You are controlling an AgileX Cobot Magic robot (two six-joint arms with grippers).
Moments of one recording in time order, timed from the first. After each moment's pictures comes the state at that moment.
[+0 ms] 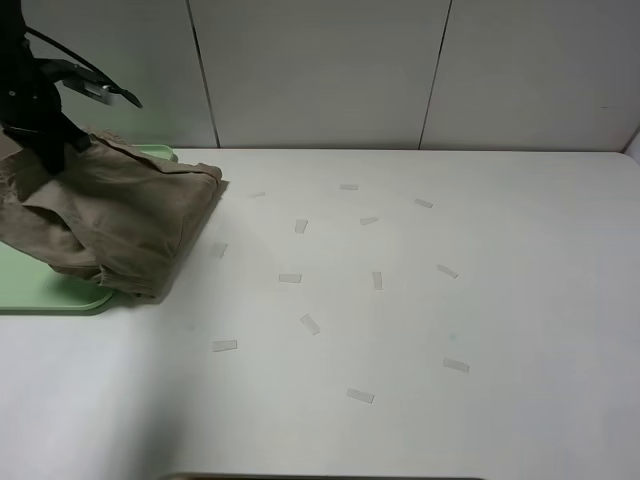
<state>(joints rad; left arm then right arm) 0.09 2.19 -1.82 0.23 1.06 0.39 0.04 -0.01 -0.49 -0.02 1.02 0.03</state>
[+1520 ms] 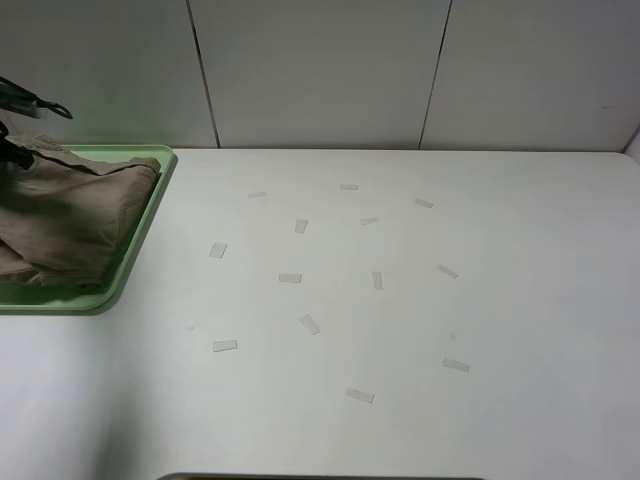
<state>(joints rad) 0.28 2.19 -1.69 0.33 0.82 0.19 0.04 -0.01 -0.49 -0.02 1.02 0.03</state>
